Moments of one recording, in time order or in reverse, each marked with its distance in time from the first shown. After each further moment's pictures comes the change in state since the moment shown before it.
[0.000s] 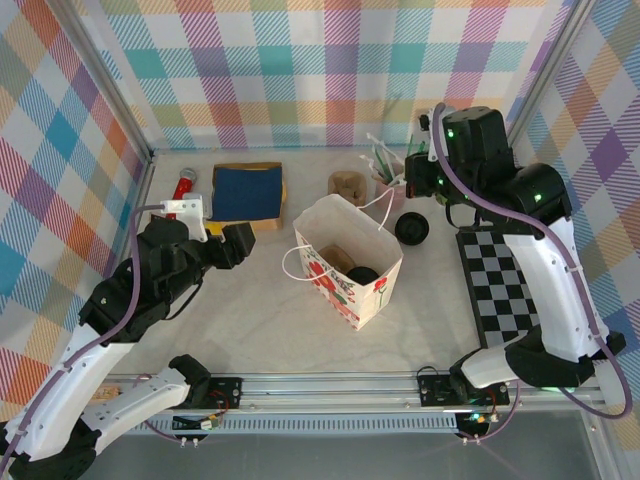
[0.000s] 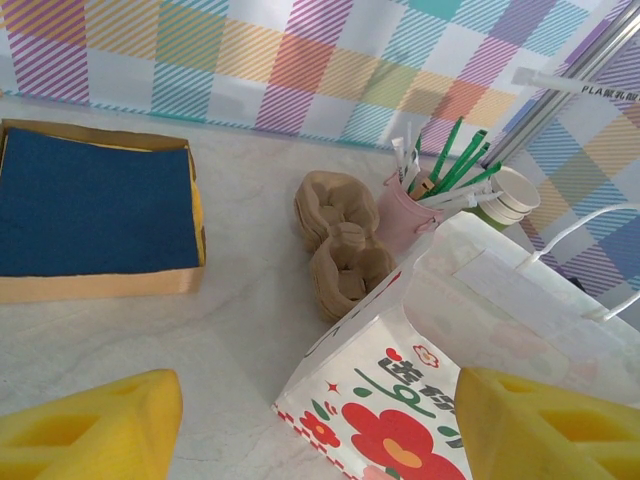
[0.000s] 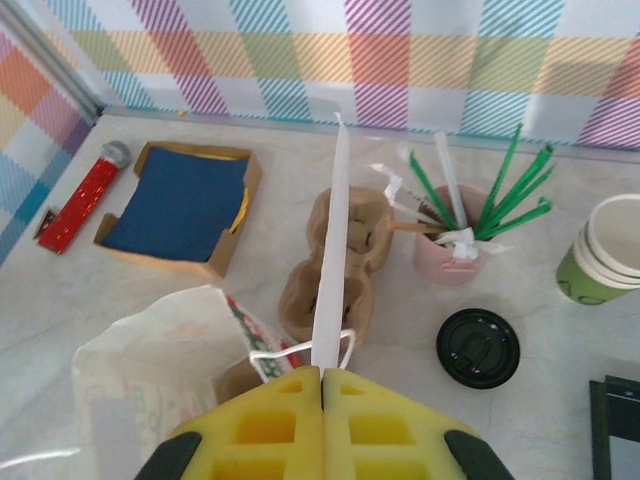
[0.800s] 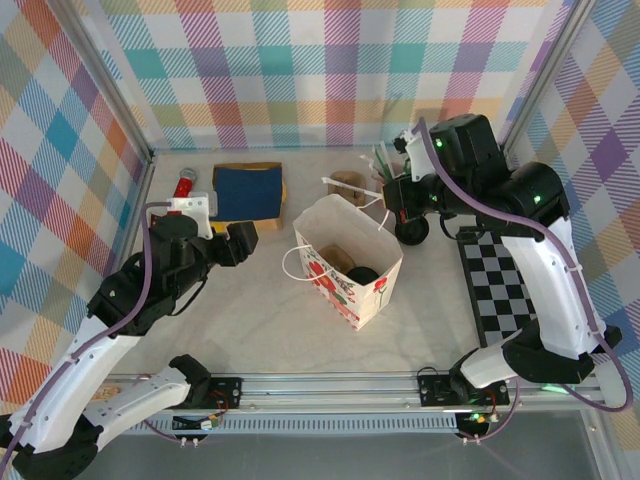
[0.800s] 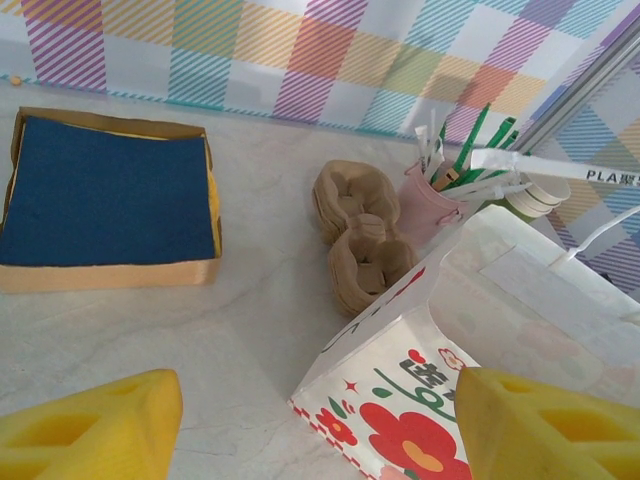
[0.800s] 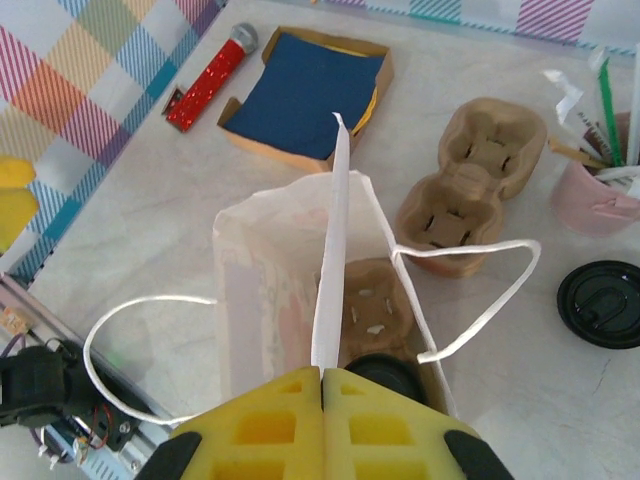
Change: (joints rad) left arm 0.001 0.039 0.000 -0.006 -0.025 0.000; right arm 0.079 0.029 0.072 -0.153 -0.231 -0.031
